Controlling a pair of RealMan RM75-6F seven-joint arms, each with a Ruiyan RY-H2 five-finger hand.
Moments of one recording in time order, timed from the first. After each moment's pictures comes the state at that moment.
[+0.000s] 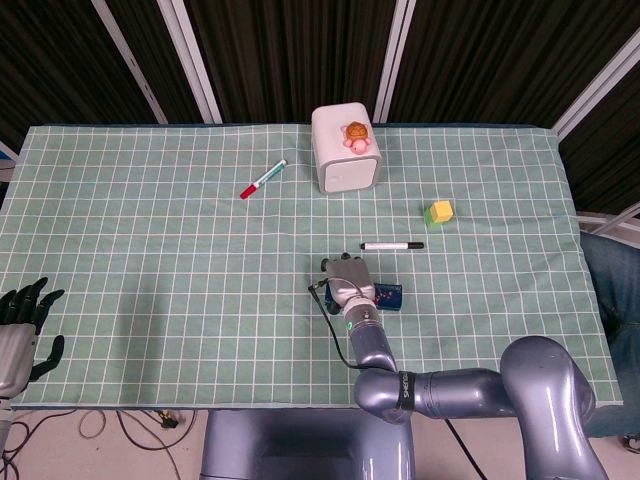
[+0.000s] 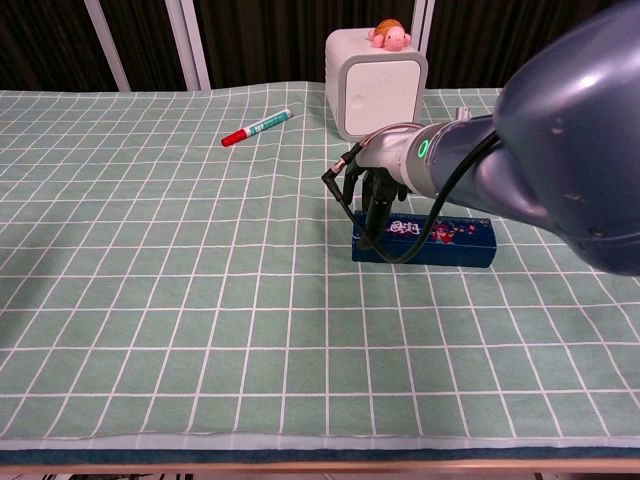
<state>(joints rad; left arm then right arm) -0.09 -1.08 -0.03 -1.75 1.41 1.42 0.17 1.24 -1.71 0.30 -1.57 -0.05 1.15 -0.85</state>
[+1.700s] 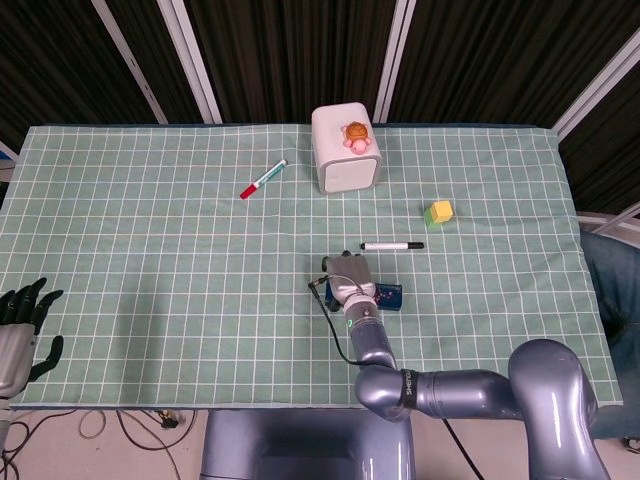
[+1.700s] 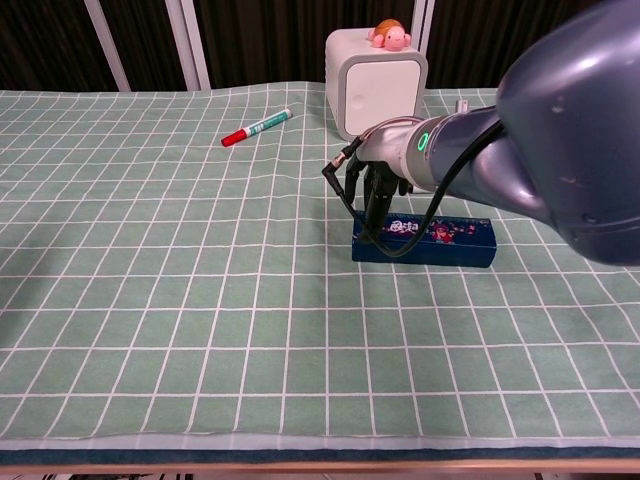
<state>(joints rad) -0.09 -1.08 -0.02 -1.75 1.40 1.41 0.18 1.20 -1.72 0.36 -1.56 -0.06 1.15 -0.93</state>
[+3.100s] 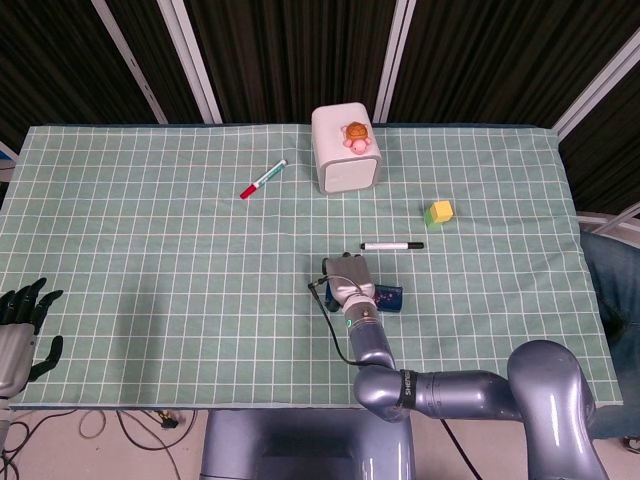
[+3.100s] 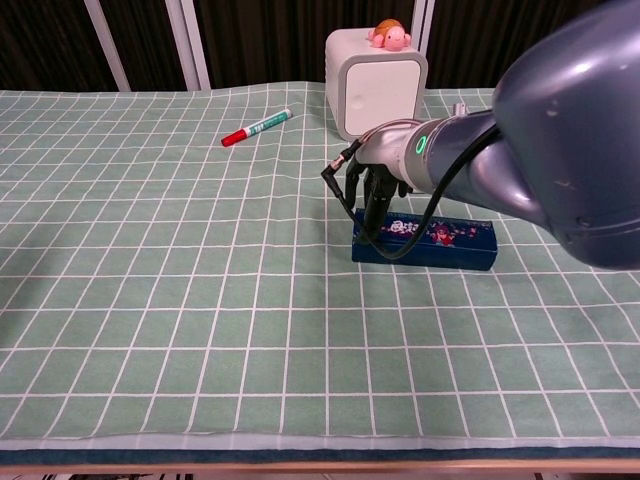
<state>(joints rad) -0.09 -1.08 -0.02 -1.75 1.40 1.41 0.18 1.19 -1.73 0.36 -1.55 -0.06 1.15 -0.95</state>
